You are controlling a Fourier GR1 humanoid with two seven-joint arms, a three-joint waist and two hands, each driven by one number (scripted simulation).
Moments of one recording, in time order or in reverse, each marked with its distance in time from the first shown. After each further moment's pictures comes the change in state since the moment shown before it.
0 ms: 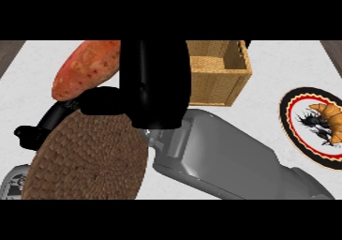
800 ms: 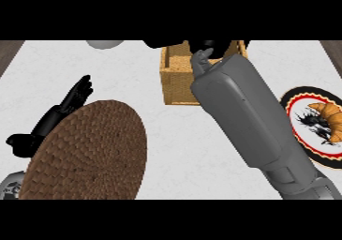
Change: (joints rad) left arm 0.045 0.000 0.005 -0.043 0.000 -0.007 -0.003; right arm -0.018 -0.036 -0.323 0.355 -0.068 -0.067 -0.275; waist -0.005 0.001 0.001
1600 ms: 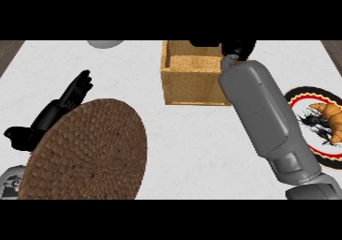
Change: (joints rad) left arm -0.042 0.005 0.018 0.025 0.005 -0.010 0.006; right arm 0.075 -0.033 -0.183 0.260 -0.062 -0.249 -0.425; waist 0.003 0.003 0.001
